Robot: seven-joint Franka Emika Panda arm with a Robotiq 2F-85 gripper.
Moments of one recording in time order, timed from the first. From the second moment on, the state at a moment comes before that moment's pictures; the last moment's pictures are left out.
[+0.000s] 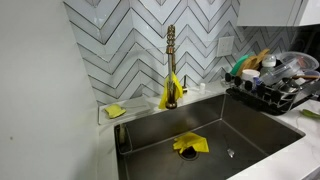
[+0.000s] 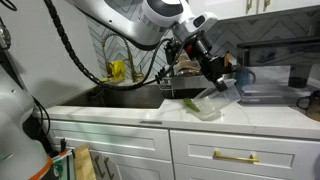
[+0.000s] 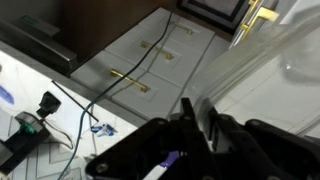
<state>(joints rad) -0.13 -0.06 -0.17 -2.12 -0.71 2.23 0.69</state>
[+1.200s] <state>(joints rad) -0.23 0.16 -0.23 -1.96 0.31 2.23 0.65</state>
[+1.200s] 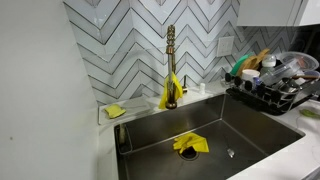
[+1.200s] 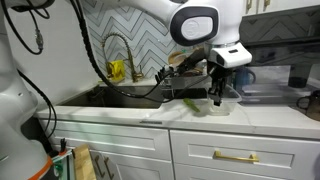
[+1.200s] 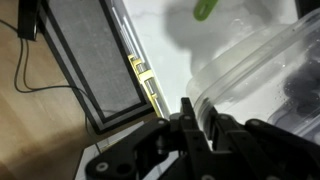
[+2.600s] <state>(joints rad) -0.20 0.04 -0.21 -1.97 0.38 2.00 0.84</state>
